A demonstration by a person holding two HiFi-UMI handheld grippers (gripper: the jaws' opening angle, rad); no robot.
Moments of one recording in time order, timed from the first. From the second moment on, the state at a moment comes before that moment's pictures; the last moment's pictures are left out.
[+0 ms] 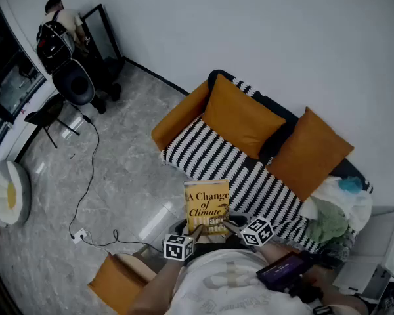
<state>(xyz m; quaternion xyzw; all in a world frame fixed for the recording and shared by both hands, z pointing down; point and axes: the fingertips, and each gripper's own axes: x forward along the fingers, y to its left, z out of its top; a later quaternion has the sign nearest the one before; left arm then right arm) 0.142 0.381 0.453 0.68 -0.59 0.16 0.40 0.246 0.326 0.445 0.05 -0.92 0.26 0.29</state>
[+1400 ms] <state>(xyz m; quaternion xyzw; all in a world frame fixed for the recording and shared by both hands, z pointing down) 0.069 0.392 0.414 0.68 -0.62 0.12 0.37 0.169 0.326 0.403 0.04 -0.93 0.24 0.27</state>
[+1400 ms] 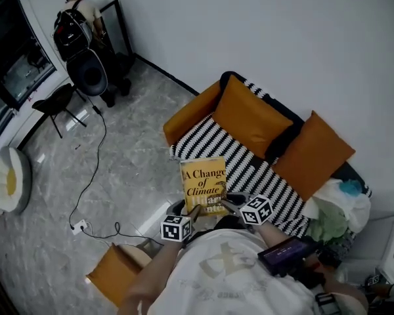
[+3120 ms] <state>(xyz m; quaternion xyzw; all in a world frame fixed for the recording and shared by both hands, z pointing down) -0.061 0.186 0.446 0.63 -0.63 0.18 0.41 0.034 0.109 0.453 -0.01 -0.92 0.30 0.26</state>
